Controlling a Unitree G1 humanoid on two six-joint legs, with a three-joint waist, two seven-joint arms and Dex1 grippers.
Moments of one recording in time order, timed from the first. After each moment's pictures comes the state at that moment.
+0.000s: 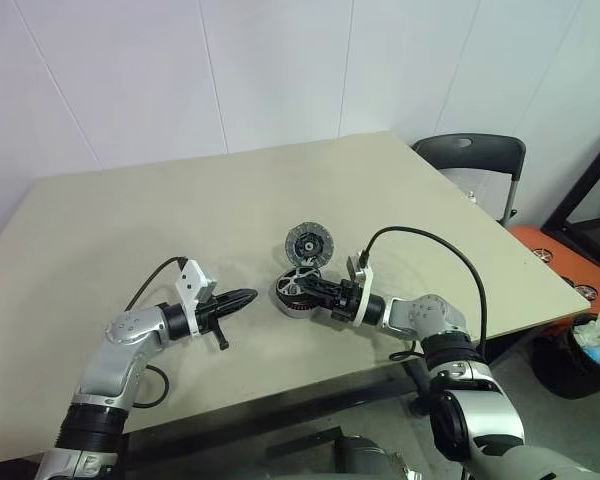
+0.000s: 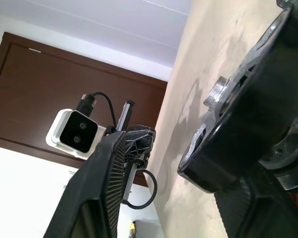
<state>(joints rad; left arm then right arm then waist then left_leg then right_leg) -0.15 0.50 -0.01 0.00 -0.37 0.25 -0.95 -0.61 -0.17 -0.17 0.67 0.73 1.12 0.96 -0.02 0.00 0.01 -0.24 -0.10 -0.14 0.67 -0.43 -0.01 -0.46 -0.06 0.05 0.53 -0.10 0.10</state>
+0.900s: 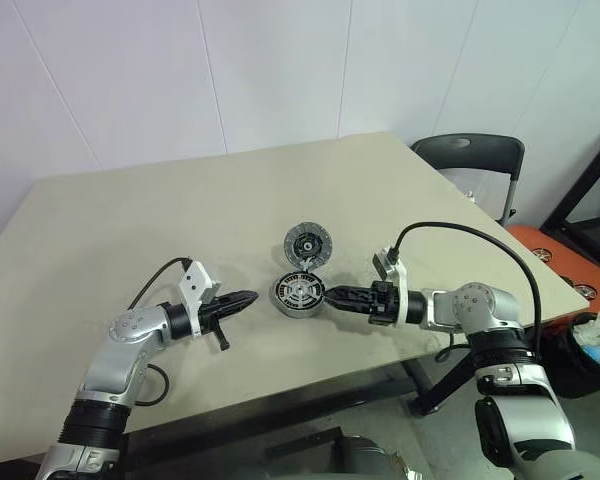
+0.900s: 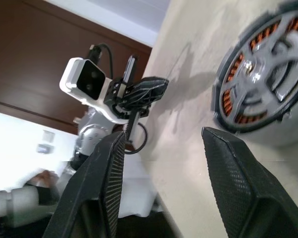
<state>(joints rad) -0.17 0.50 -0.03 0.04 -0.33 0.23 -0.96 -0.57 -0.40 -0.01 0.38 0.70 1.21 1.04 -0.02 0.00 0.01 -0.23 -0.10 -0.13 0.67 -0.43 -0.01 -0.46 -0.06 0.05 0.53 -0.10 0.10</state>
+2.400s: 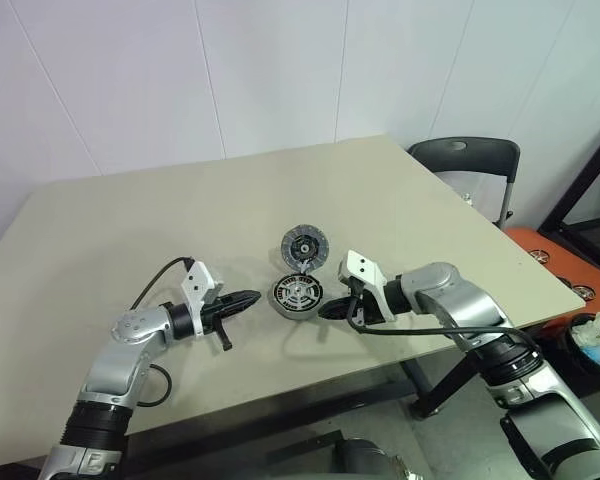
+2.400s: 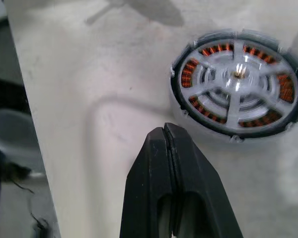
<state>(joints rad) -0.16 0.49 -0.03 0.01 -0.33 0.23 -0.95 -0.59 -0.57 0.41 0.02 0.19 0.66 1.14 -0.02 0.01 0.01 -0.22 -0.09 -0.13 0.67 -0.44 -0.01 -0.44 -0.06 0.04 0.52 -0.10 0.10</state>
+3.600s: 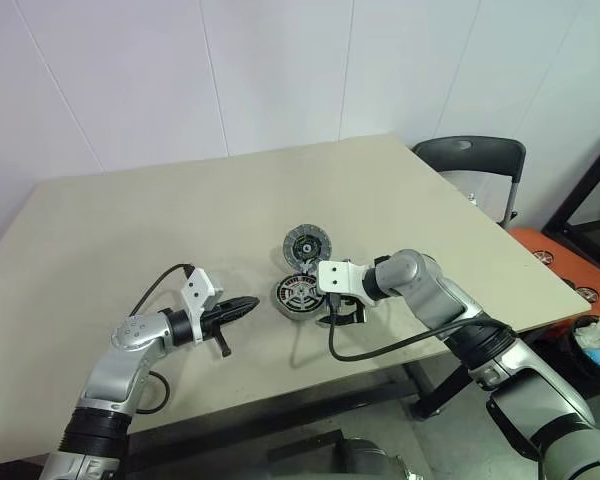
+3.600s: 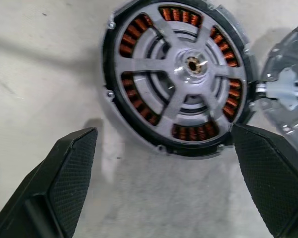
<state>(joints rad) -0.13 0.49 -0.04 0.01 -0.32 0.21 -0.94 -0.69 -0.53 0.57 0.21 -0.18 0.33 1.05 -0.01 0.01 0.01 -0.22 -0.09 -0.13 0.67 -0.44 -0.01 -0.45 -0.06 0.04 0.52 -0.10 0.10</state>
